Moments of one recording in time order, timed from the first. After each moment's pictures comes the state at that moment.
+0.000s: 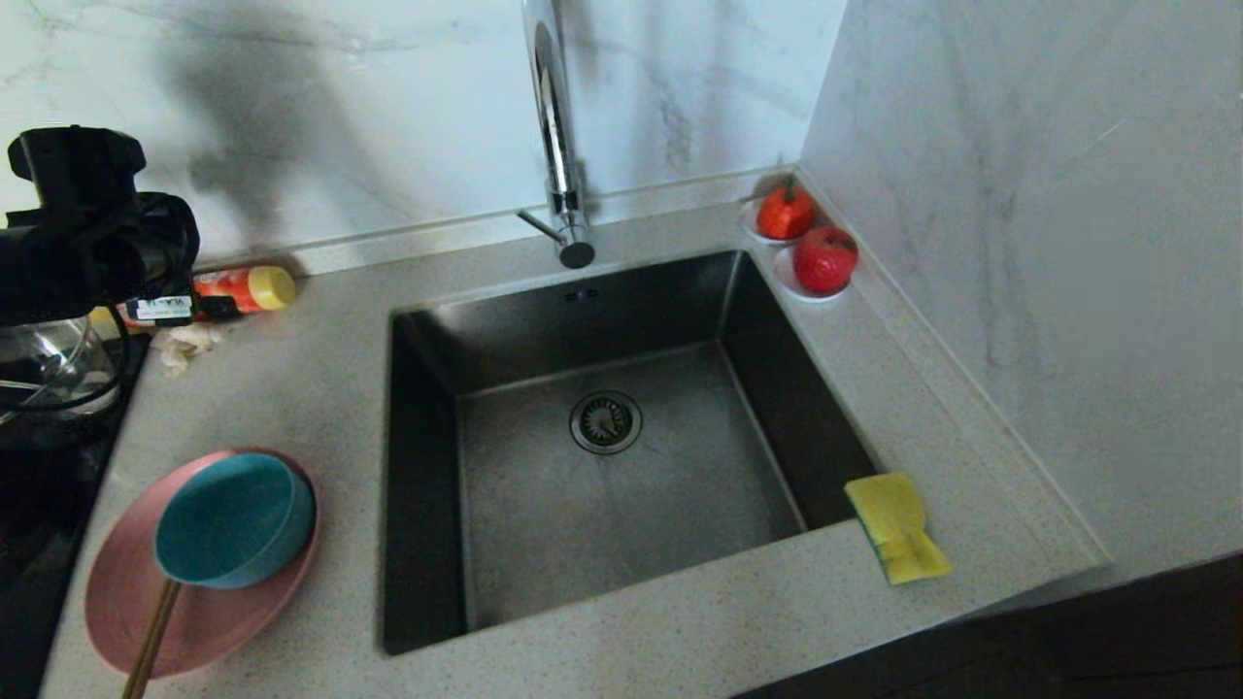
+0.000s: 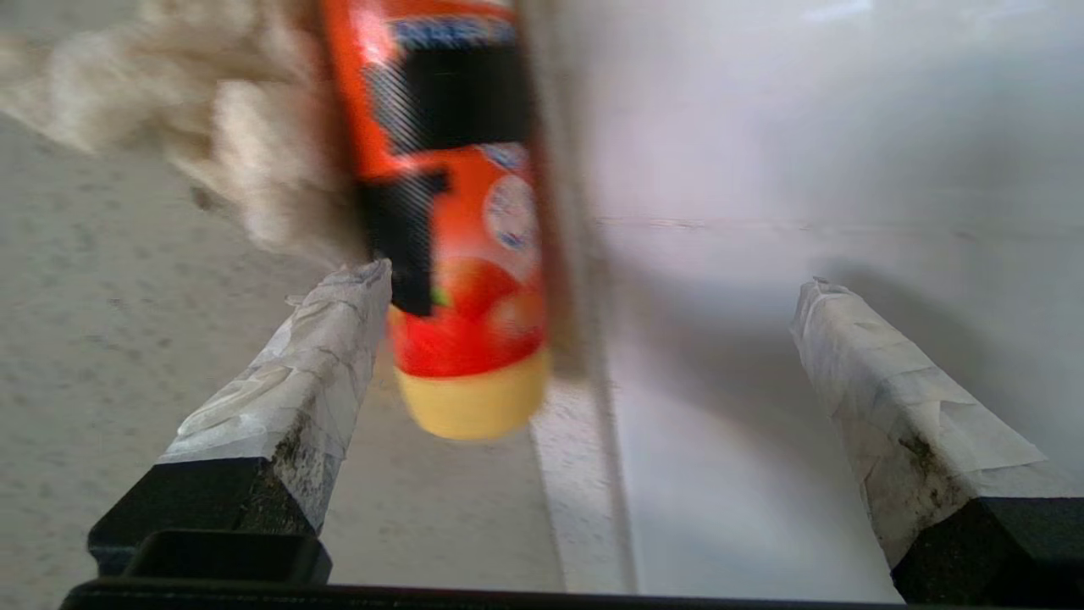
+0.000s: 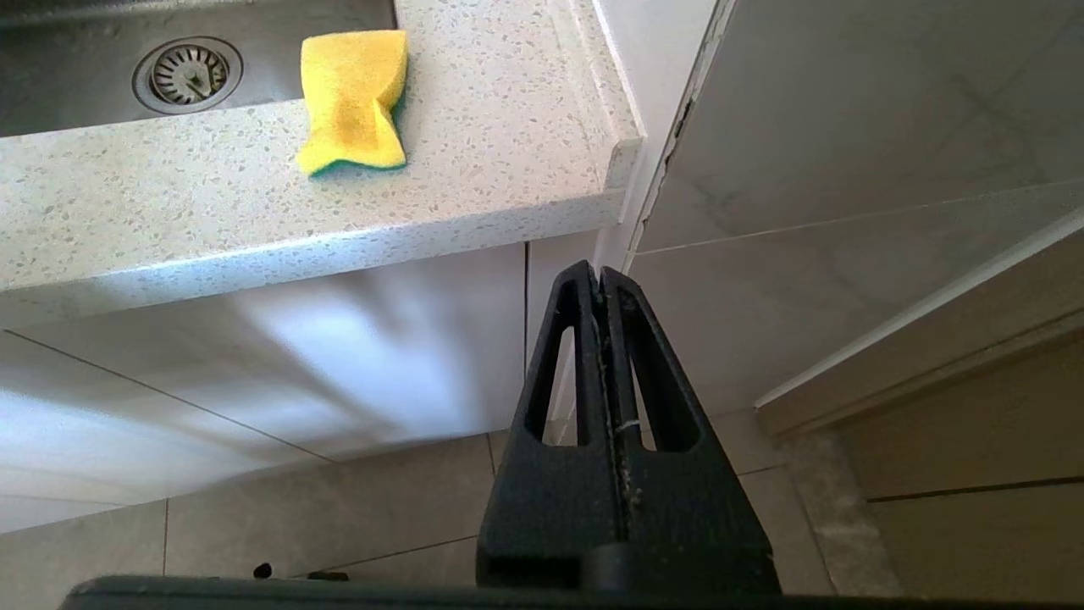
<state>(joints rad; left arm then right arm) 0.26 2.06 -1.78 -0.09 0.29 -1.45 0.00 0.00 0.00 0.00 -0.01 0.00</state>
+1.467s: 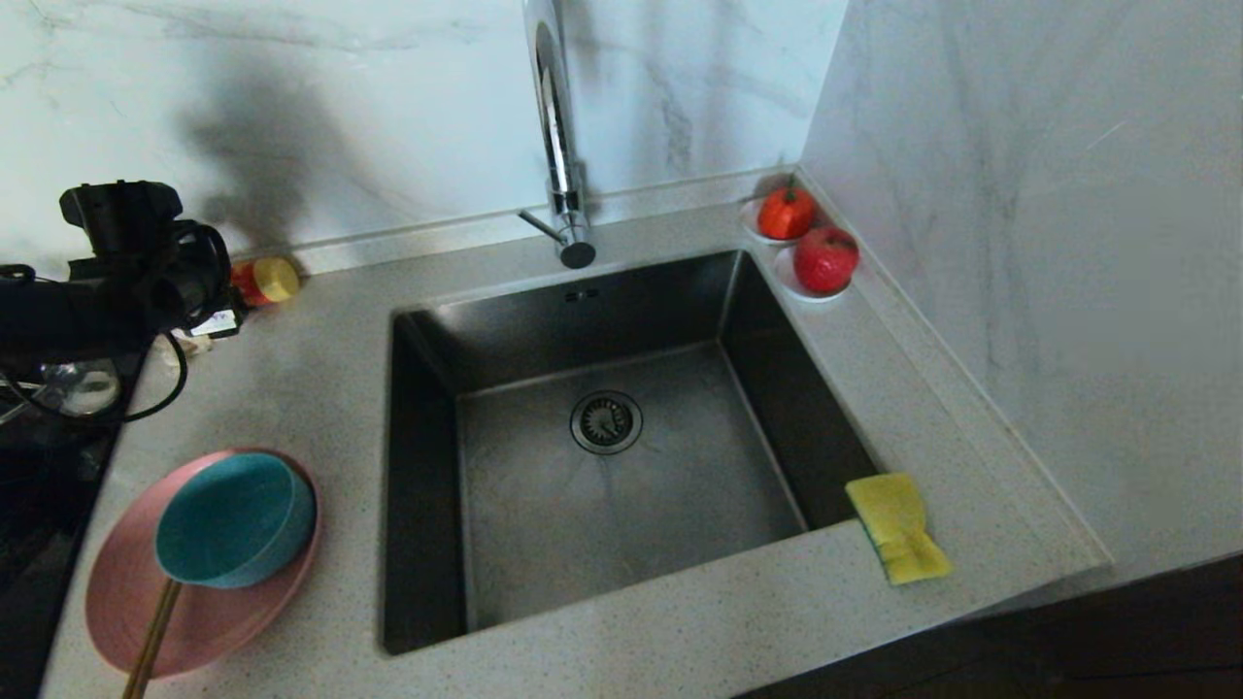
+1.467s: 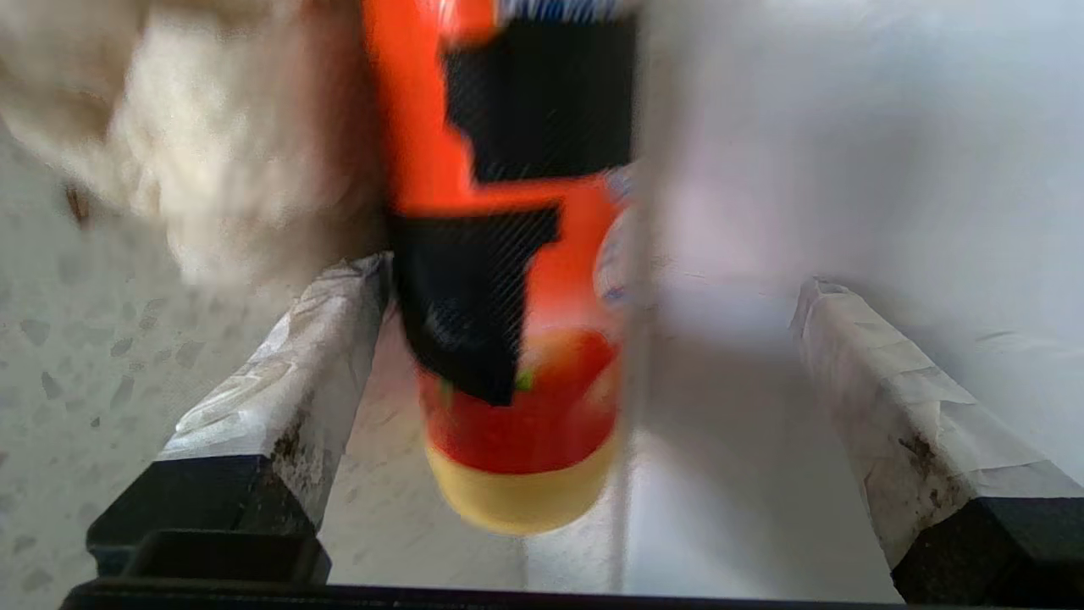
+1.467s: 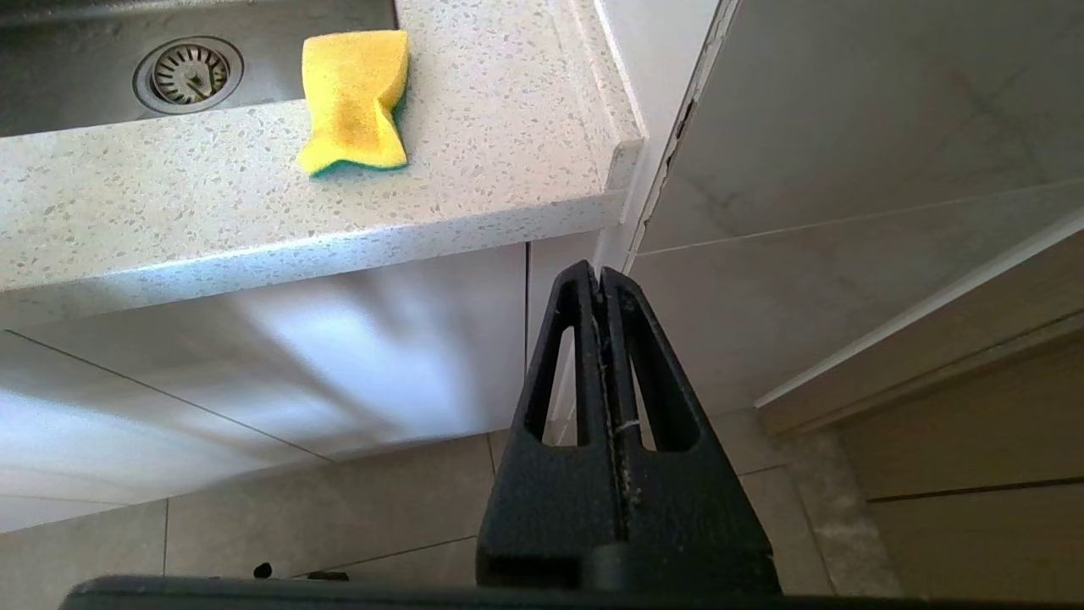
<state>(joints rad) 0.28 2.24 -1.84 -0.26 0.17 -1.60 0.00 0.00 0.00 0.00 -0.01 0.00</state>
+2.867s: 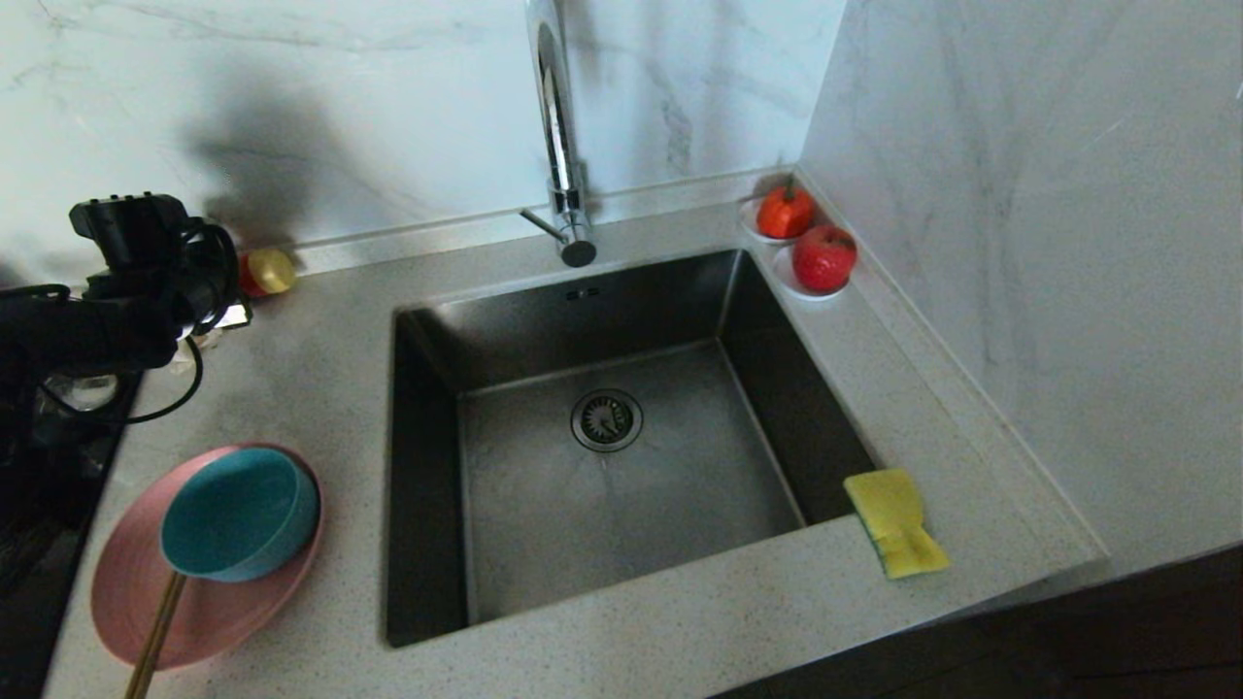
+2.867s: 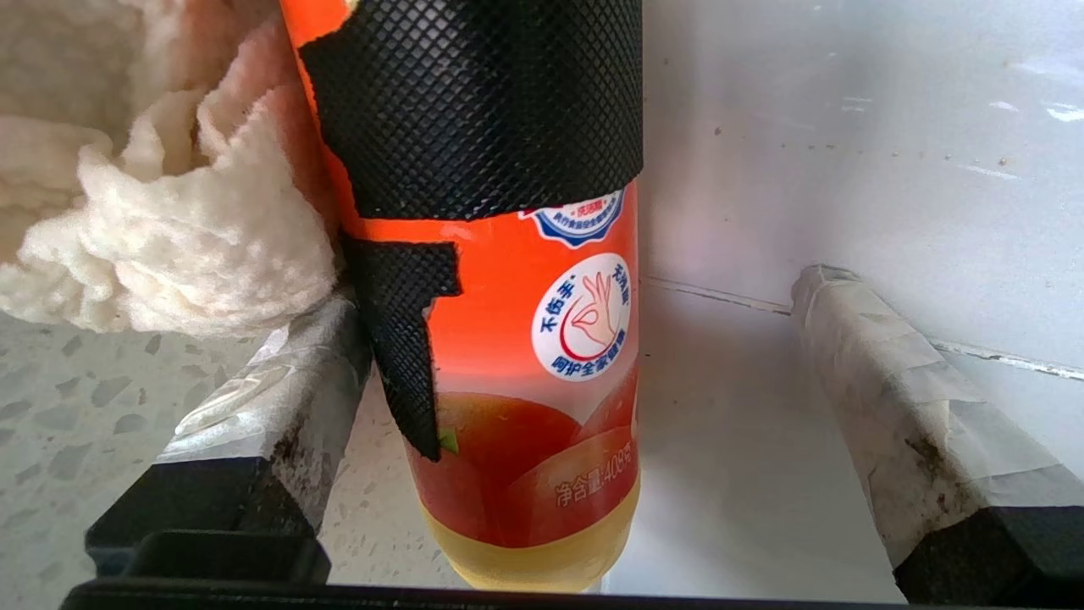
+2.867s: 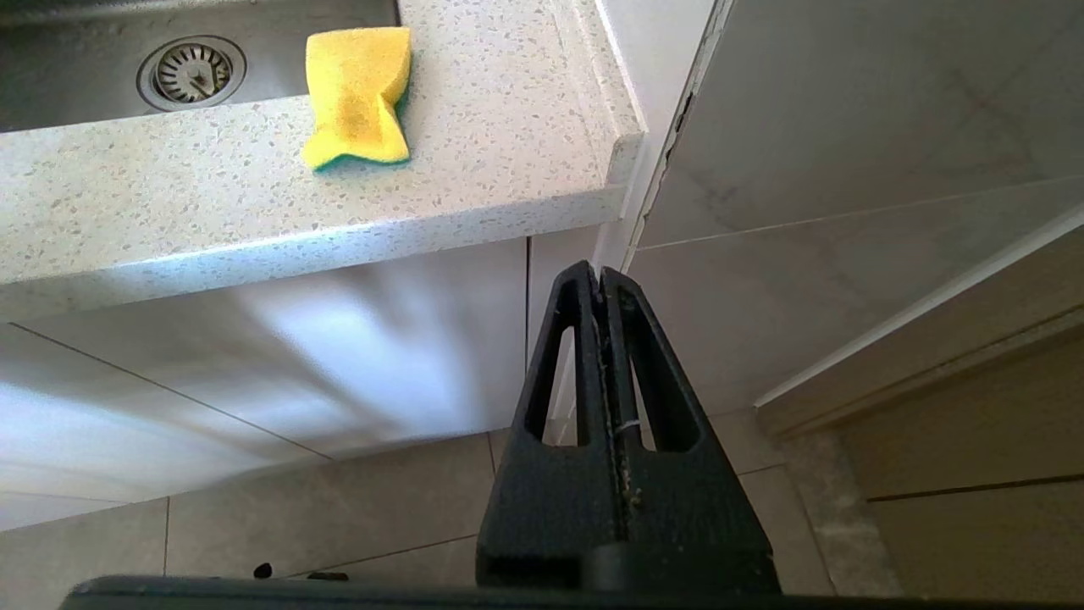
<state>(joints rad) 0.29 2.32 -1.91 -0.40 0.12 -1.59 0.00 0.00 0.00 0.00 -0.01 0.00</state>
